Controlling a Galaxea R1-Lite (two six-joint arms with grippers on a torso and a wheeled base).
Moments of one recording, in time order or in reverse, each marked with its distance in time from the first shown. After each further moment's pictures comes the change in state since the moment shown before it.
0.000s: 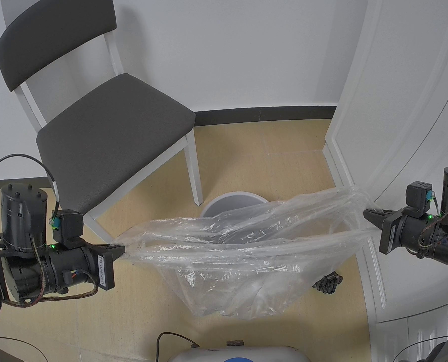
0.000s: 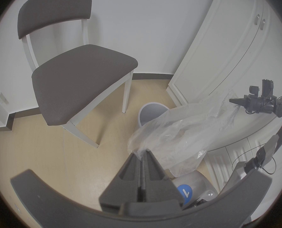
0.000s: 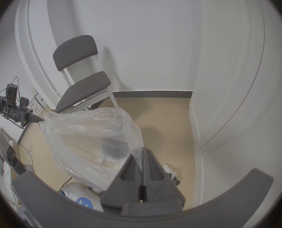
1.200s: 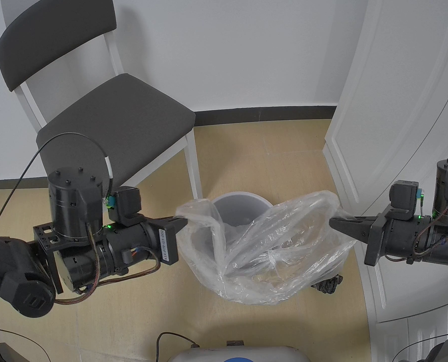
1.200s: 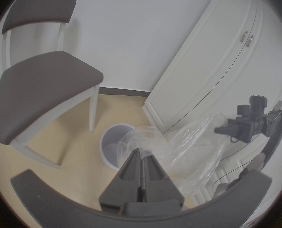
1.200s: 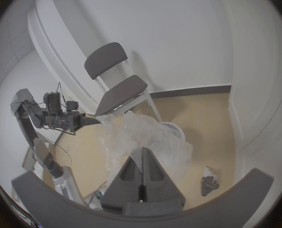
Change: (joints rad) left arm -0.146 0.267 -0.090 -0.397 -0.039 -0.092; right arm 0.117 0.030 -0.051 -0.018 0.264 0.117
